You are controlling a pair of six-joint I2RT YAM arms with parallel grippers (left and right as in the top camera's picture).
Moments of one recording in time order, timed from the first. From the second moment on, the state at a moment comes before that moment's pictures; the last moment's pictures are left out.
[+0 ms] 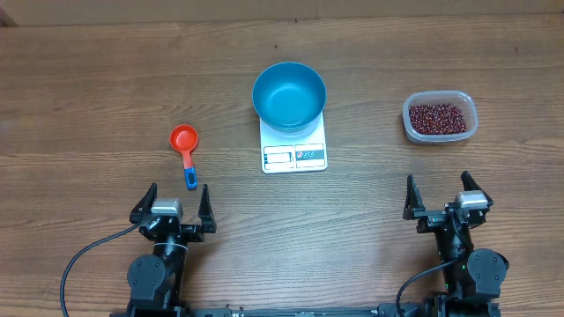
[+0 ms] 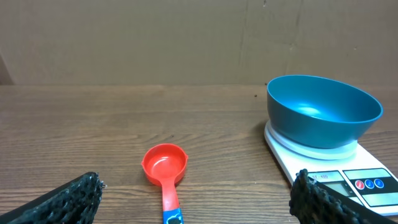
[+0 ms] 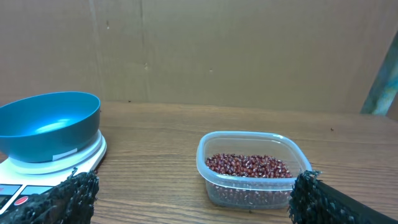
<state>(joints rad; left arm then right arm) -0.08 0.01 0.01 -0.08 -0.03 -0.04 -0.10 0.01 0.02 -0.02 -0.17 -0.04</state>
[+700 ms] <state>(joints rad) -0.08 0.01 0.01 -0.08 -0.02 -0.04 -0.10 0.01 0.02 -0.02 -0.17 -0.04</state>
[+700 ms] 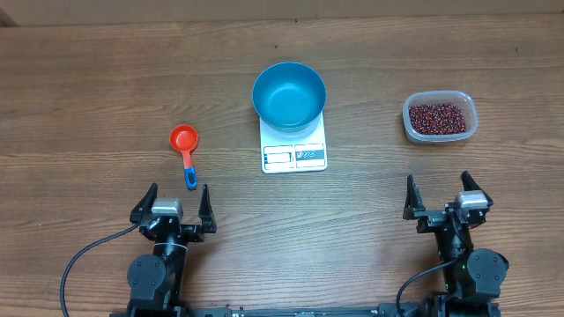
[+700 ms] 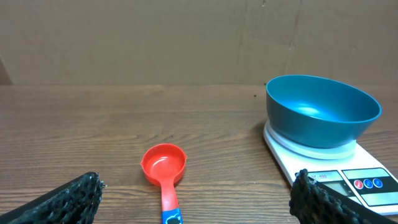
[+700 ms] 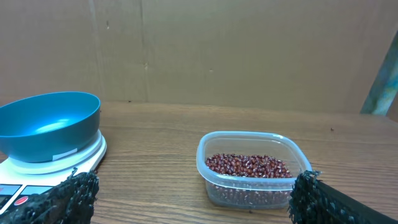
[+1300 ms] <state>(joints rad) -0.08 0.01 0.10 -0.28 0.05 -0.09 -0.10 0.01 0.02 -0.02 -0.17 -0.04</state>
